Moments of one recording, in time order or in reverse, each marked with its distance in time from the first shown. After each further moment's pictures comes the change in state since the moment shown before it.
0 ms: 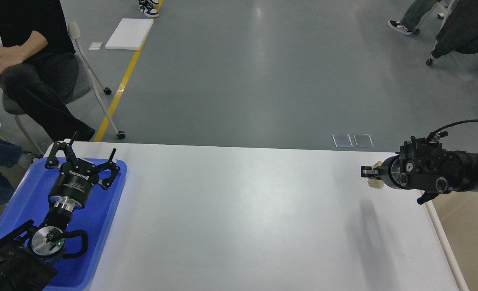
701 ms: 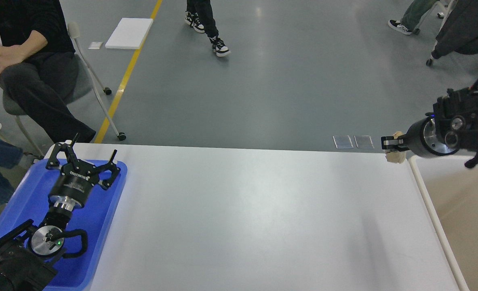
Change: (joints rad) left arm 0.000 0.000 0.000 0.000 0.000 0.000 0.000; right arm 0.482 -0.169 -0.174 0.396 0.000 0.138 0.002
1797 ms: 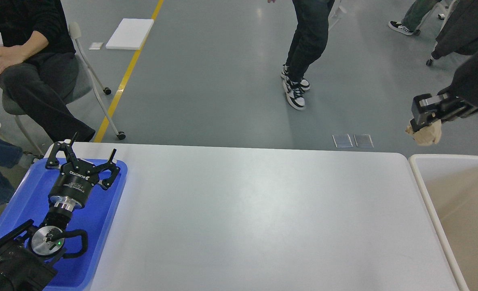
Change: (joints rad) left arm 0.000 0.000 0.000 0.000 0.000 0.000 0.000; right arm 0.465 -0.192 0.032 0.082 -0.024 0.647 -0.007
